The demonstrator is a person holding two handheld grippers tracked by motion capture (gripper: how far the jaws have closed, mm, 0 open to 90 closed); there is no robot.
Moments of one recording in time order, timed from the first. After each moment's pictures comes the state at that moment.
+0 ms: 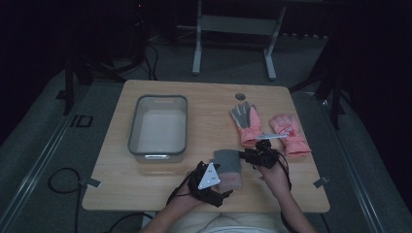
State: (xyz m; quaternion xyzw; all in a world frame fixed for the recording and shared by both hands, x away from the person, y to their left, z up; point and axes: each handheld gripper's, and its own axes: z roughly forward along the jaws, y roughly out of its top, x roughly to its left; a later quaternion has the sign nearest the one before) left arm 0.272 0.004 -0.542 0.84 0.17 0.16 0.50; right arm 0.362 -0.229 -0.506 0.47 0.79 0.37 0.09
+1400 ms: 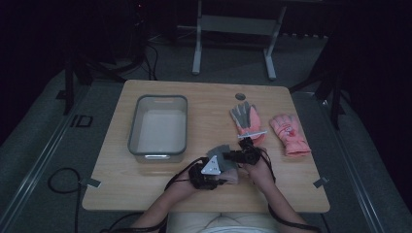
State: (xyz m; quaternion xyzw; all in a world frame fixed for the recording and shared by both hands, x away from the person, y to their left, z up) left arm 0.313 0.009 -0.549 0.89 0.12 0.09 0.43; right arm 0.386 -0.190 -0.531 0.44 0.82 0.38 0.01
